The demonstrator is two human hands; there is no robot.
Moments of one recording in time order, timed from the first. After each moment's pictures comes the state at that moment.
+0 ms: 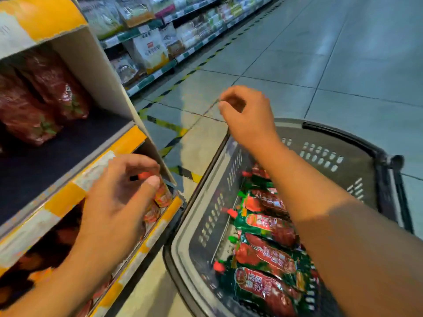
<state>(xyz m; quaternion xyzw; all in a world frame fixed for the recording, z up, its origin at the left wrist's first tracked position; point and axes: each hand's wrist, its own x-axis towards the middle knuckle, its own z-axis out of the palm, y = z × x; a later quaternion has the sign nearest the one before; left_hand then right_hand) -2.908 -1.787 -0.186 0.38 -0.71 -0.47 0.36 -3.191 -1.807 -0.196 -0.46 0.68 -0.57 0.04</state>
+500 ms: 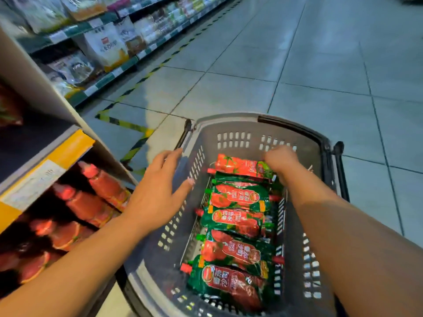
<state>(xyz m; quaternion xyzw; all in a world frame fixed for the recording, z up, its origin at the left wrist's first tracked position) -3.024 -1.815 -0.261 0.29 -0.93 -0.19 0.13 -3.328 -1.697 -0.324 -0.12 0.90 -0.36 0.22</state>
